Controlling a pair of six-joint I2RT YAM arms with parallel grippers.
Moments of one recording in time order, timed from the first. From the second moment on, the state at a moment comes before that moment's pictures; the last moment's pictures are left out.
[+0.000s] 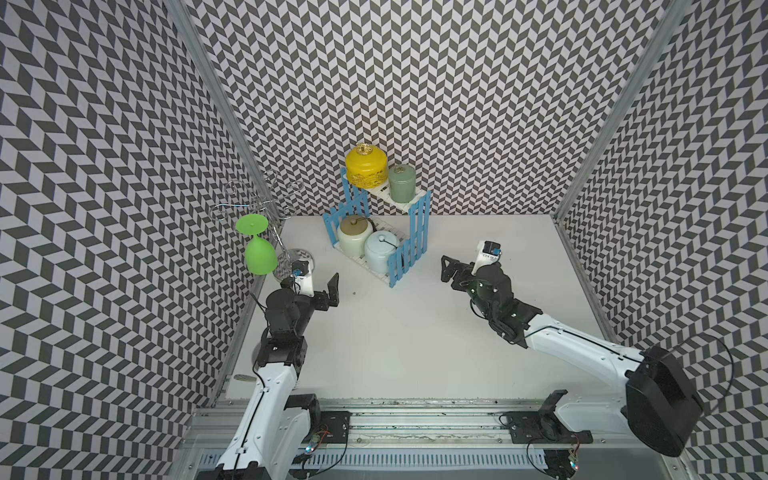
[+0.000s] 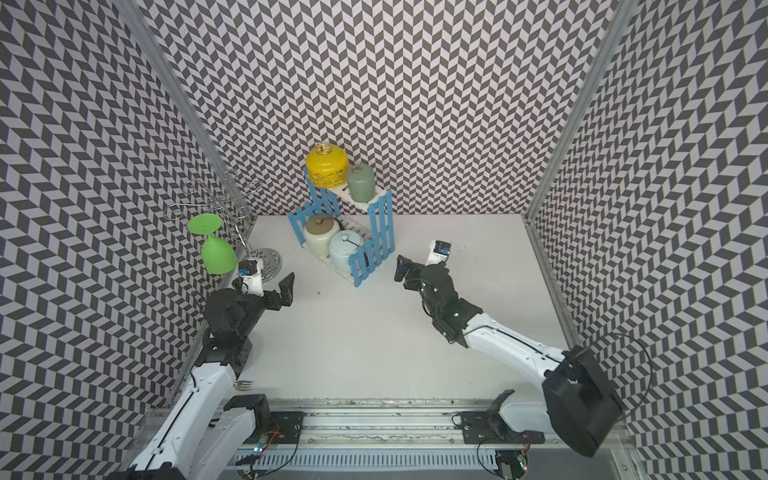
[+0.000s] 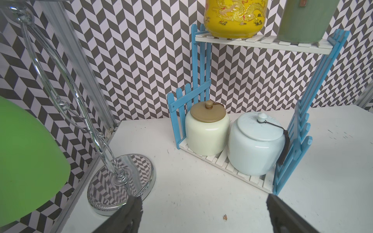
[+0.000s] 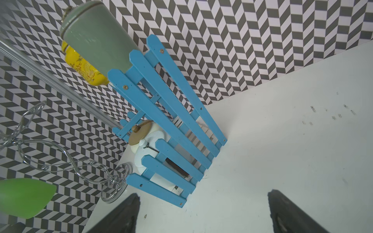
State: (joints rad) left arm 0.05 0.79 0.44 0.17 0.21 0.04; right arm 0.71 1.34 0.80 0.24 0.39 0.66
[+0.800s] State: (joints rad) left arm 0.05 0.75 0.43 0.18 0.22 0.04; right arm 0.94 1.86 1.29 0.25 0.61 0.68
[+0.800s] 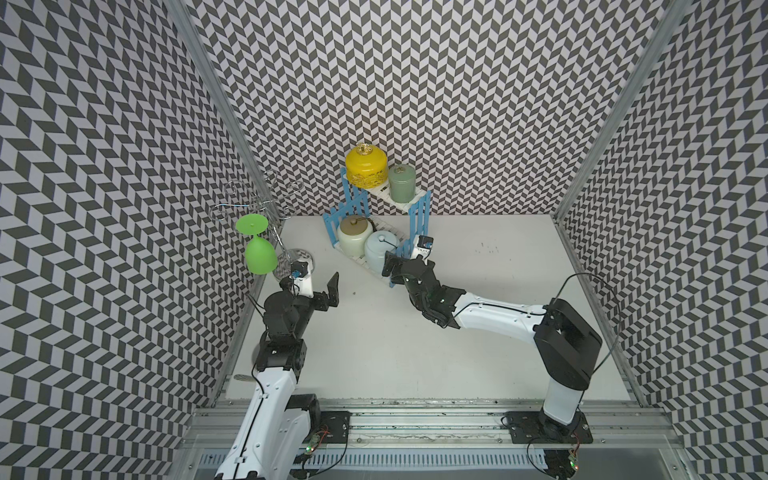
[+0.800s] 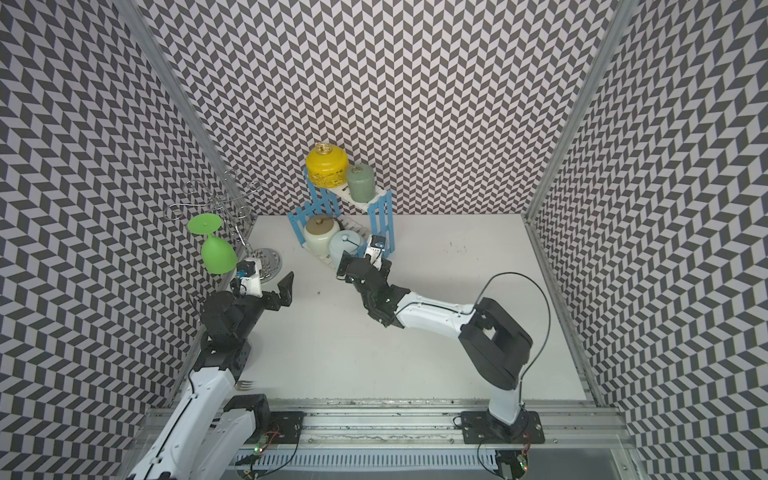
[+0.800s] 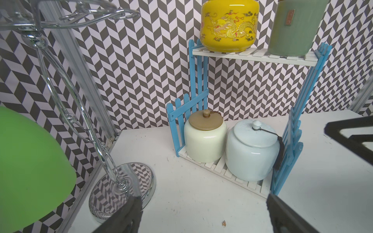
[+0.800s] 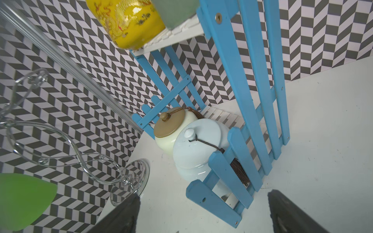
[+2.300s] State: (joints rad) left arm 0.03 0.71 0.43 0.18 0.23 0.05; right arm 0.80 2.05 1.34 0.25 0.78 0.71
